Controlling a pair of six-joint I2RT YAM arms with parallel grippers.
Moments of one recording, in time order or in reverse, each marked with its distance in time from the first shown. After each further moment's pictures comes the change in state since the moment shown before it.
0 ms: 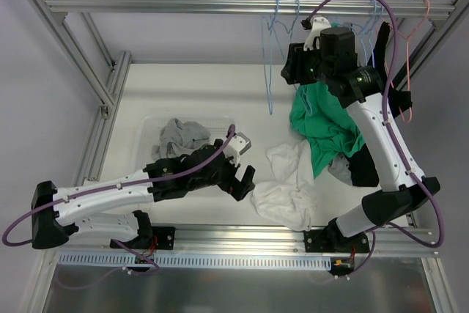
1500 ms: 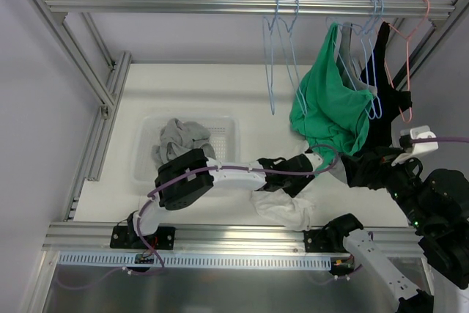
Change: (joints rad) left arm -0.050 1.053 0.575 0.200 0.029 0.095; right arm -0.003 -1.032 -0.486 -0.276 0.168 -0.070
